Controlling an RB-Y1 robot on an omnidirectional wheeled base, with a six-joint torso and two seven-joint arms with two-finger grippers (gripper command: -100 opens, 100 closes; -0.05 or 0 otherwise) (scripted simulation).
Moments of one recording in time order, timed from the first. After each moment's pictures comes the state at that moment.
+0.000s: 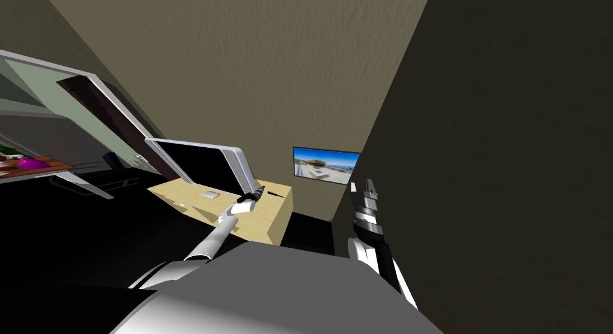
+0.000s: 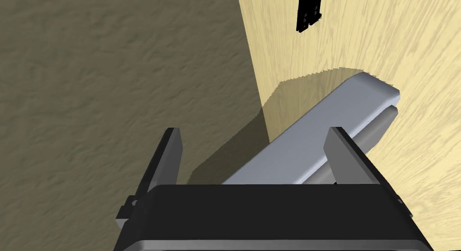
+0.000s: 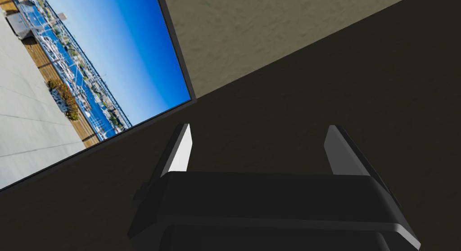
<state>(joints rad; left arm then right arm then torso) -0.09 0.46 0.18 -1.18 0.39 0.33 -0.41 0.51 0.03 0.05 -2.26 -0.05 -0.41 -0.11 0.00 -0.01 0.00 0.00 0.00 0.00</state>
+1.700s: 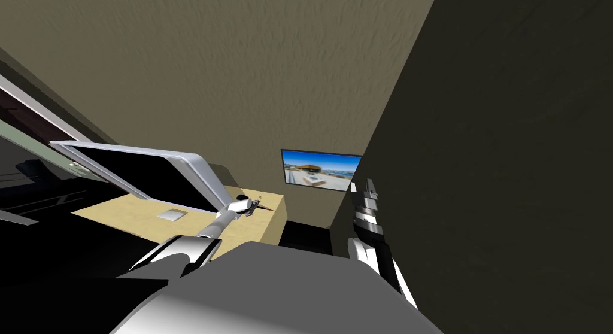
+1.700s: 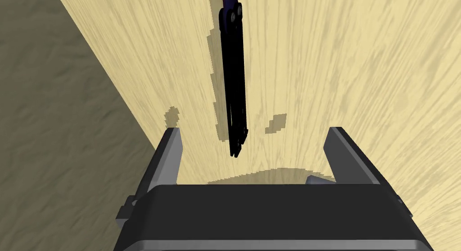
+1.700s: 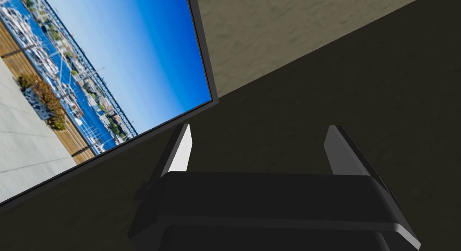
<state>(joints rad) -0.24 0.58 0.08 -0.80 0.57 0.73 -0.49 0.51 0.03 0.05 -2.26 -0.05 -0.41 -0.11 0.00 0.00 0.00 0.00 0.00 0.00</state>
